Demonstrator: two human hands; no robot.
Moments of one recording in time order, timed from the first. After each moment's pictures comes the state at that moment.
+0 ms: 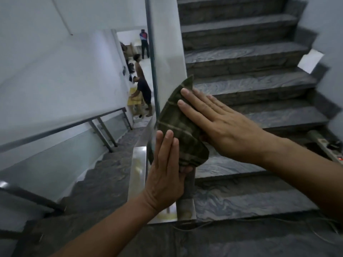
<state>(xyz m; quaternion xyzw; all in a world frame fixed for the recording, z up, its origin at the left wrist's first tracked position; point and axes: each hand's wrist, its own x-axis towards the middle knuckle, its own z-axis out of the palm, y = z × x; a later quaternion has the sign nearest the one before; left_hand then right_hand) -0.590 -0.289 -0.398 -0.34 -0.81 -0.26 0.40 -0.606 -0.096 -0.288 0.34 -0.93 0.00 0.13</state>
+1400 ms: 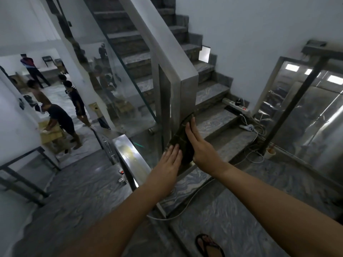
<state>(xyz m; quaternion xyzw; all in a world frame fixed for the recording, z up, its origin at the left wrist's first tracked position) -0.554 -0.410 -0.496 -0.56 -0.83 -0.06 -0.05 -0.492 -0.242 -0.504 -0.04 -0.95 0.21 0.24</state>
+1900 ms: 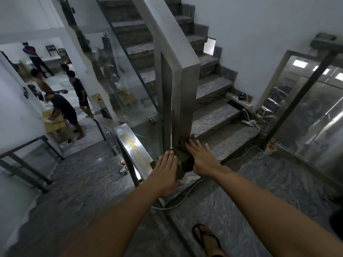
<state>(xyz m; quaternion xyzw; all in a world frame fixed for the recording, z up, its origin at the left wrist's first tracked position) -0.543 -0.417 -0.542 -0.51 -0.85 0.02 -0.16 -0.476 -0.245 -0.555 -0.17 -0.98 0.12 -0.05</state>
